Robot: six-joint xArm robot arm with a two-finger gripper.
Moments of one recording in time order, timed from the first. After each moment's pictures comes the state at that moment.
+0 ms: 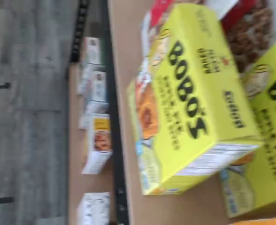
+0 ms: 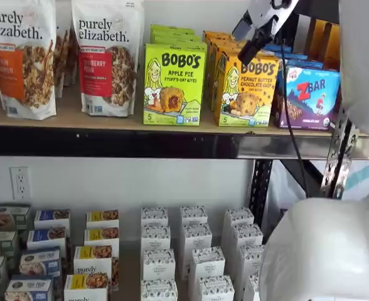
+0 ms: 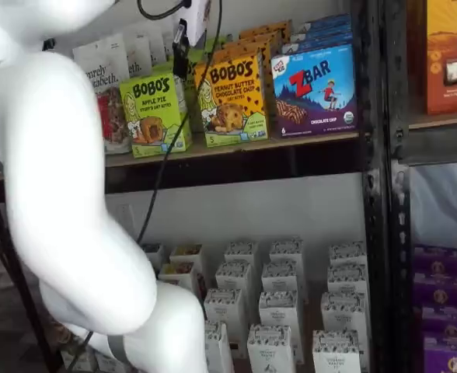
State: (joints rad) arm -0.23 -0.49 -1.26 0.58 1.49 -1.67
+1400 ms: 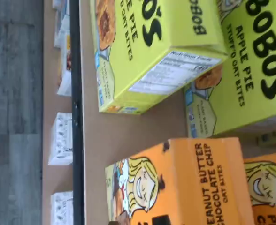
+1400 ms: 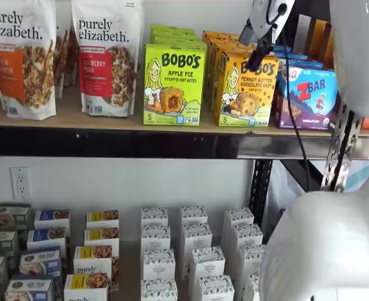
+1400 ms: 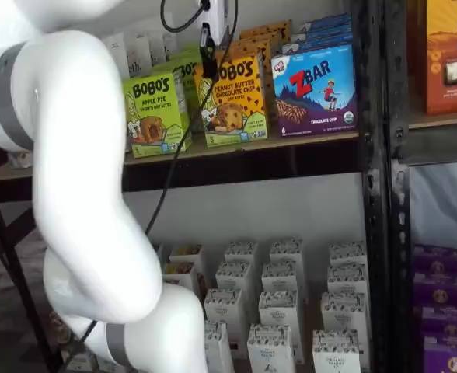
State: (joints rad) arm -0.16 -0.37 -1.34 0.32 1.37 -1.69
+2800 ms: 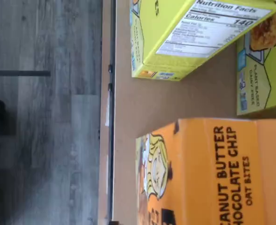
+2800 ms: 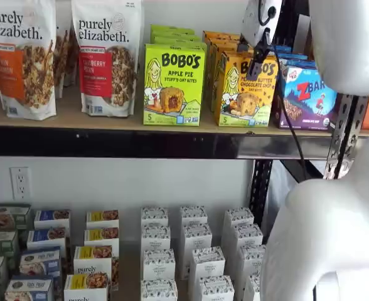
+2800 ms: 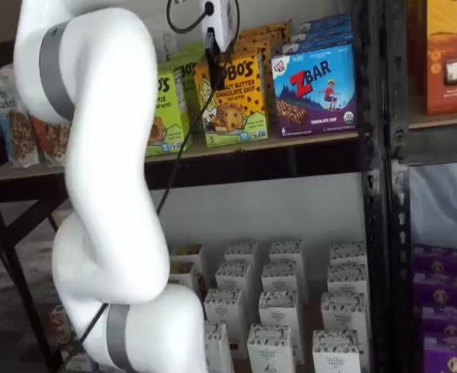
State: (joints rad) arm -0.08 -0.16 -1.56 0.15 1.58 -1.63
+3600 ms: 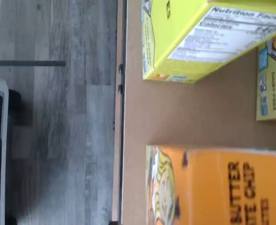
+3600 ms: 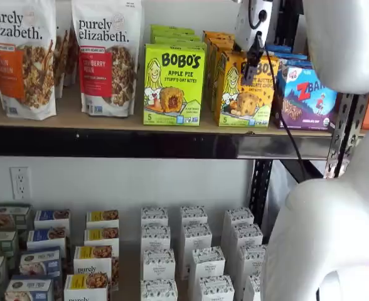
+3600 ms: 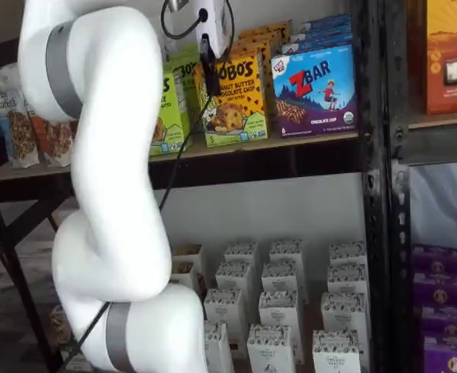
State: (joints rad) arm -0.02 -0.12 -1.58 0.09 1.61 -1.57
